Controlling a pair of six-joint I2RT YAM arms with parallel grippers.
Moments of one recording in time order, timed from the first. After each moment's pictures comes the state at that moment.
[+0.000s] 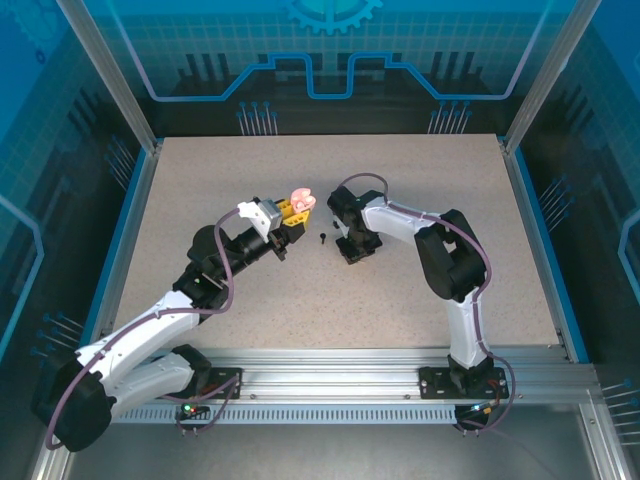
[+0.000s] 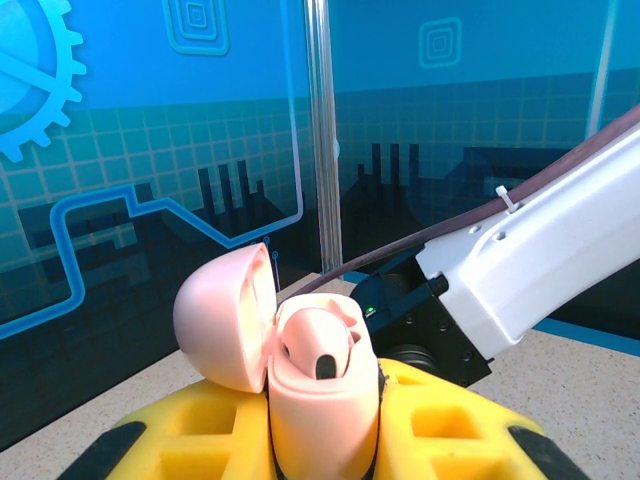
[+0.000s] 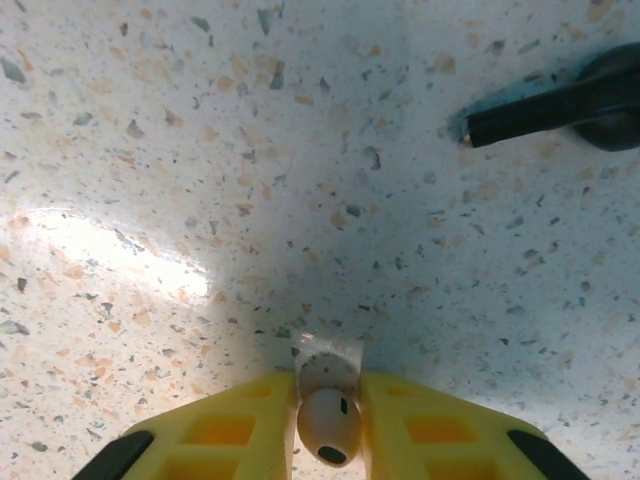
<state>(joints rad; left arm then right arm) -0.55 0.99 0.60 0.55 0.29 0.02 0.60 2.08 1.50 -0.93 0.04 0.17</state>
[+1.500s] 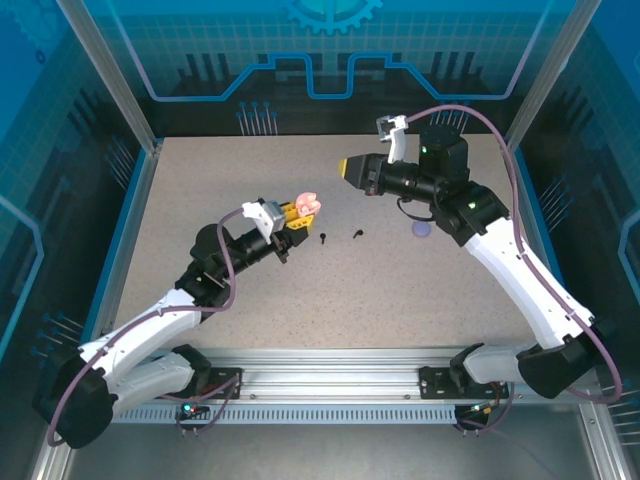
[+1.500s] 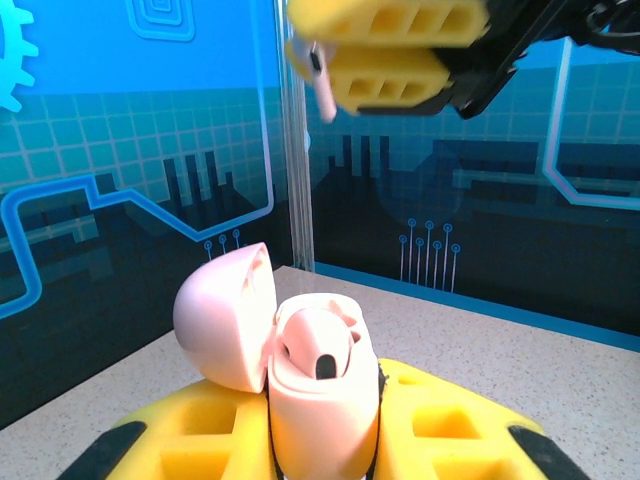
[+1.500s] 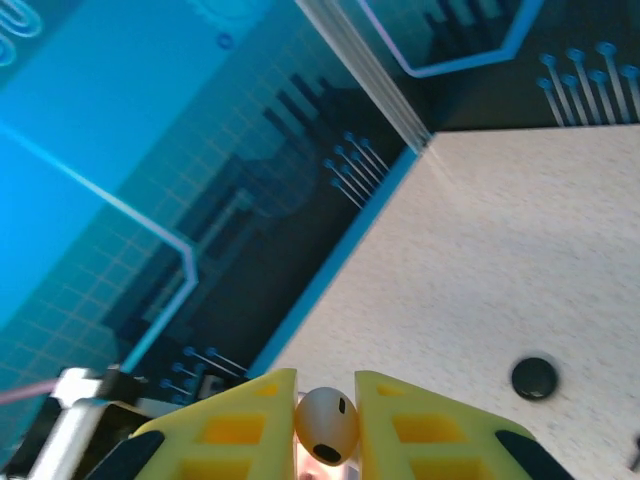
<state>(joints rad) -0.55 1.01 0.60 0.55 0.35 0.00 0.53 1.30 1.46 -0.39 -0.48 0.59</state>
